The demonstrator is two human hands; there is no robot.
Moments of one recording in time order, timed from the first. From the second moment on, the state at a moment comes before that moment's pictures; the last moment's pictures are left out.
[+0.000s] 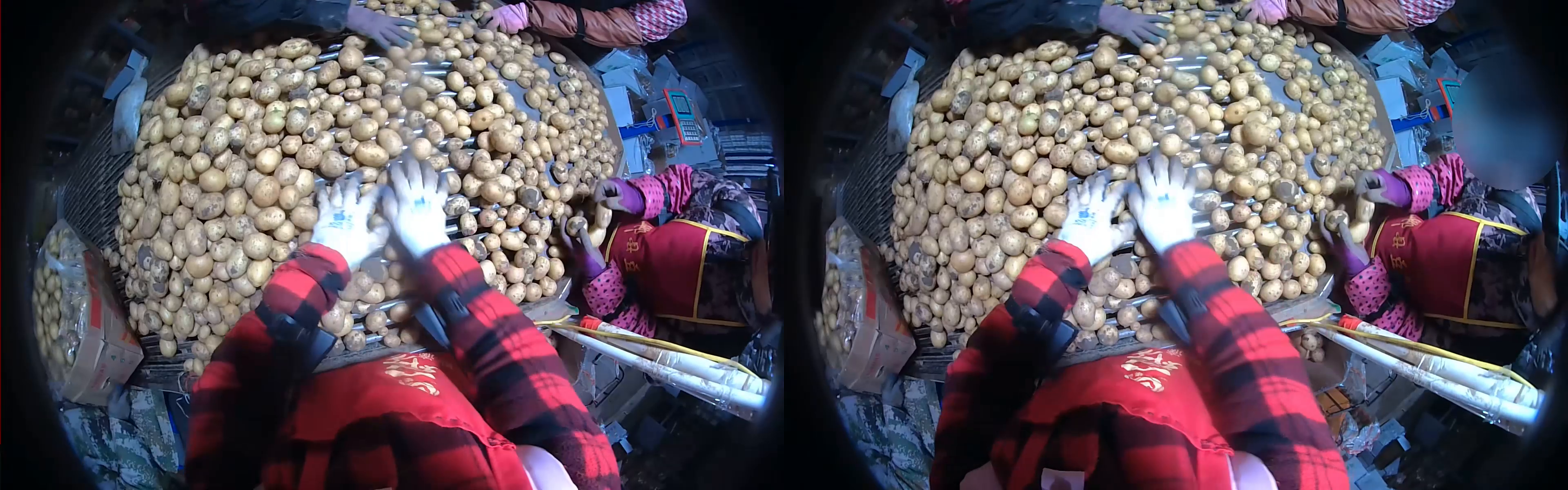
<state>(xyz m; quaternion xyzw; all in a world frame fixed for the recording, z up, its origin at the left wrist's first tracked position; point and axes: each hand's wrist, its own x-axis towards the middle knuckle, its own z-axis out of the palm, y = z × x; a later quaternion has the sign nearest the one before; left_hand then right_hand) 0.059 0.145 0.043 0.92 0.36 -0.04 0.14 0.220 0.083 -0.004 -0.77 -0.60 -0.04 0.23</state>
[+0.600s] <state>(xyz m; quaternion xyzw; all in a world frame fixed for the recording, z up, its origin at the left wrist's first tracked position) 0.033 0.075 0.092 0.95 0.18 -0.10 0.22 0.343 0.023 -0.001 -0.80 -0.55 -0.19 0.14</state>
